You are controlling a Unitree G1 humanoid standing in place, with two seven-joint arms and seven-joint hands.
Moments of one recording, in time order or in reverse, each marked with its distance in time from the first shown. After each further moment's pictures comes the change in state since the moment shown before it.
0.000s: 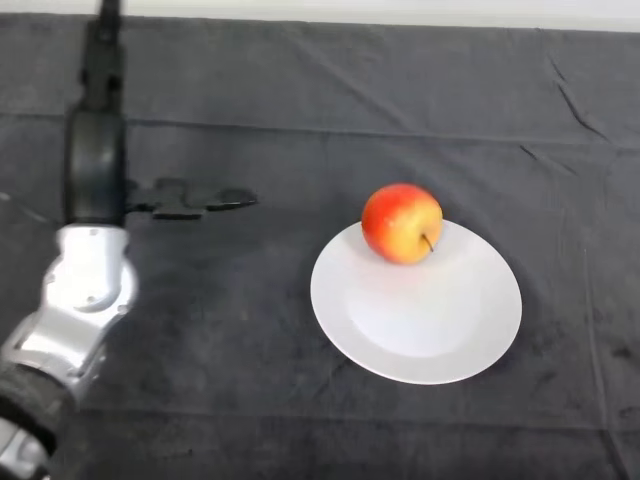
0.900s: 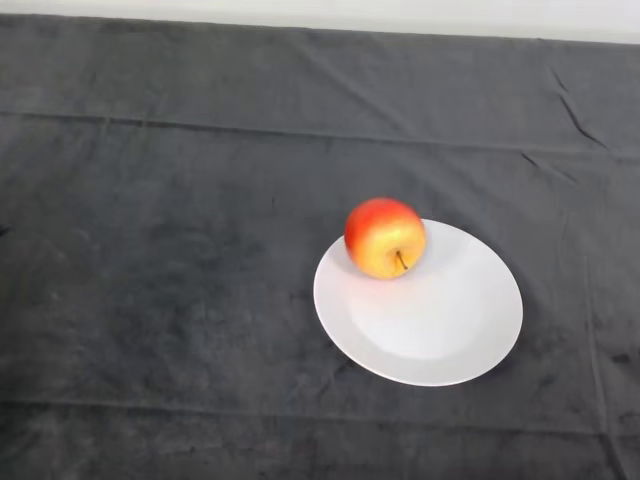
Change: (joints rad) left arm 0.334 0.096 0.435 -0.078 -0.089 -0.034 0.061; right arm 0.010 0.004 0.000 0.003 0.000 0.007 0.000
